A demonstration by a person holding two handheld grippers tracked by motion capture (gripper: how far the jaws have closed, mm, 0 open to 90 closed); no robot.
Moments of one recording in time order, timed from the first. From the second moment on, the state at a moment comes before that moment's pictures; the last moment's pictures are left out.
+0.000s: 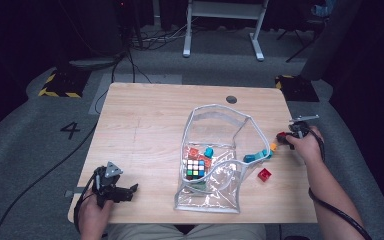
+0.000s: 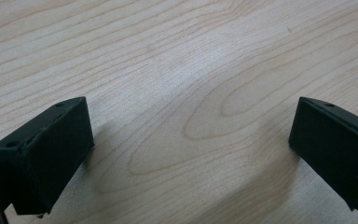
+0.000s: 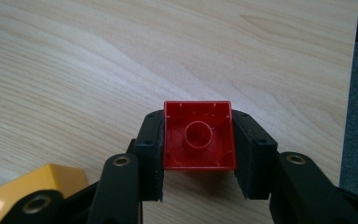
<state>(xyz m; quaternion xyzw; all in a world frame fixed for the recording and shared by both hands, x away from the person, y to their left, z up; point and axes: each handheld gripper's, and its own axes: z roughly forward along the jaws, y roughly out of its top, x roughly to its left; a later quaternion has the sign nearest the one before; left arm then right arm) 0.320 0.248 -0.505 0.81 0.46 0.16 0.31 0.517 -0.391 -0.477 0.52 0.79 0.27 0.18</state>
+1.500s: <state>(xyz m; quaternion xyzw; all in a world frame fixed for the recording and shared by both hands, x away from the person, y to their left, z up) 0.321 0.247 -0.504 0.81 0.47 0.16 0.31 0.446 -0.312 -0.303 0.39 0.81 0.41 0.17</state>
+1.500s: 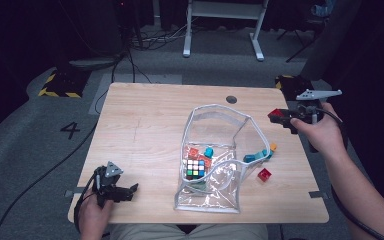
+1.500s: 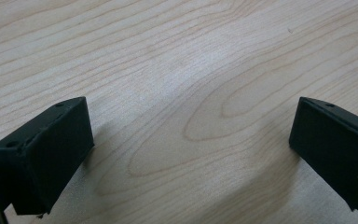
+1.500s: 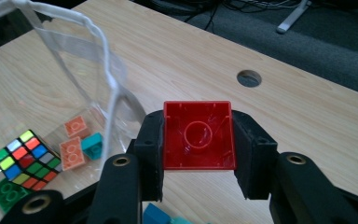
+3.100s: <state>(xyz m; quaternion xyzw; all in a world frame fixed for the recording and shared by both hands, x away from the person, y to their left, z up) 0.321 0.247 -0.504 0.81 0.47 0.16 0.31 0.480 -0.149 -0.311 0.30 0.87 0.37 0.12</state>
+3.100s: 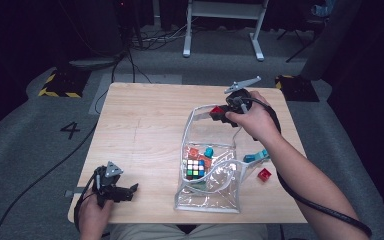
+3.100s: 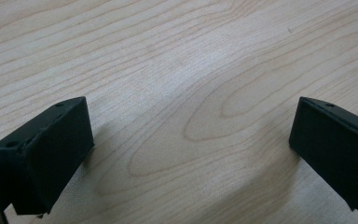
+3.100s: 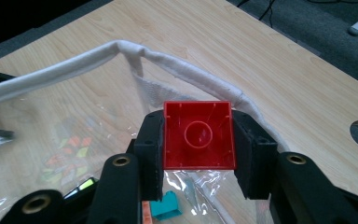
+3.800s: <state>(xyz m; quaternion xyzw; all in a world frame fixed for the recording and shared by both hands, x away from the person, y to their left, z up) 0.321 0.247 -0.504 0.81 0.47 0.16 0.31 0.489 -0.135 -0.342 0.31 0.89 0.32 0.13</state>
